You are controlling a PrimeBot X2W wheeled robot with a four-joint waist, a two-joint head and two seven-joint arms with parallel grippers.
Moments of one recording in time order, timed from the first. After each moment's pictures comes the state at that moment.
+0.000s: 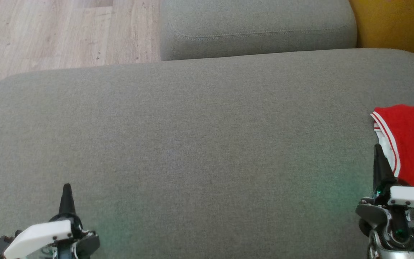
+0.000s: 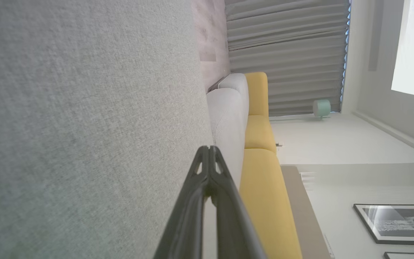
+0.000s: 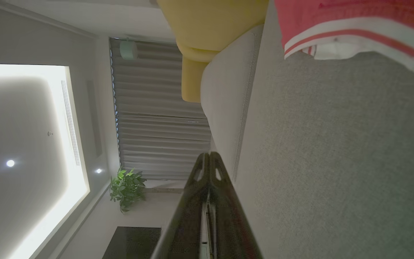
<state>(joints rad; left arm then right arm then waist) -0.04 0.05 0.06 0.30 -1.49 -0.11 0.08 -0.10 -0.05 -0.11 0.32 1.48 0.13 0.08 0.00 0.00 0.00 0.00</state>
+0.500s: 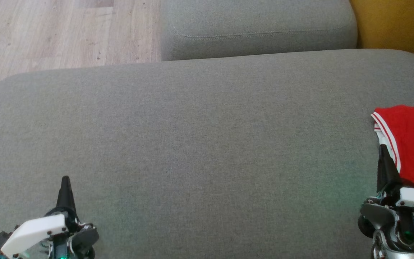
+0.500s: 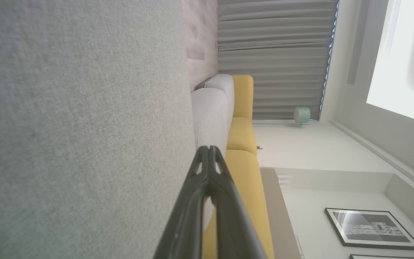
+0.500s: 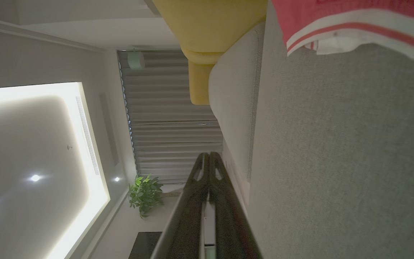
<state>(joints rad) -0.06 0.05 0.07 0.28 -1.60 -0.12 0.11 -0.09 -0.05 -0.13 0.29 1.60 0.13 0.11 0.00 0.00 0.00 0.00</state>
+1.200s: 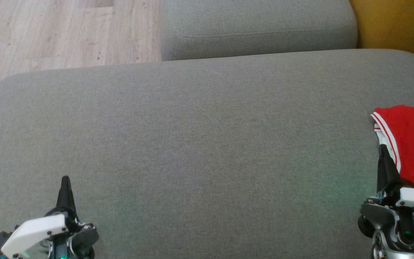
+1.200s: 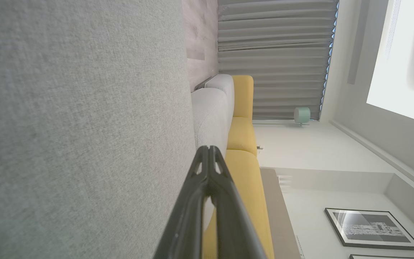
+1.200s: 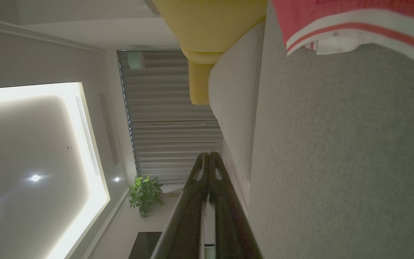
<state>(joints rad) -0.06 0.04 0.07 0.28 -1.60 -0.12 0.11 -0.09 -0.05 -0.13 0.29 1.60 0.13 0.11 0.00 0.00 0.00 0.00</state>
